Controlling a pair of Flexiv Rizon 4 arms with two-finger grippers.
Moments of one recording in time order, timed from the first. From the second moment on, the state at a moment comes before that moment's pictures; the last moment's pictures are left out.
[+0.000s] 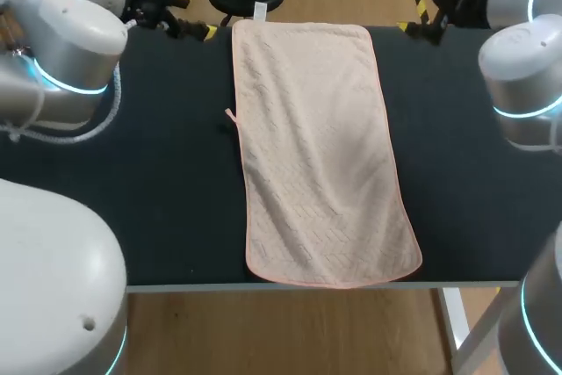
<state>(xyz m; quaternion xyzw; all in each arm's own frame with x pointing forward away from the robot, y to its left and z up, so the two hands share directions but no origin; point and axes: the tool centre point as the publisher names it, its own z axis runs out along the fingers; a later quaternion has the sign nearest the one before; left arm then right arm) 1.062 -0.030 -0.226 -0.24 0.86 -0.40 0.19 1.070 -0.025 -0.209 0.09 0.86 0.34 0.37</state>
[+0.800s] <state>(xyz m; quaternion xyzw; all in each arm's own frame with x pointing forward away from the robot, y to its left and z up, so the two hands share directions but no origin) 1.047 -0.054 -0.225 0.03 0.97 -0.20 0.14 1.074 -0.024 -0.207 -0.06 0.91 0.19 0.35</state>
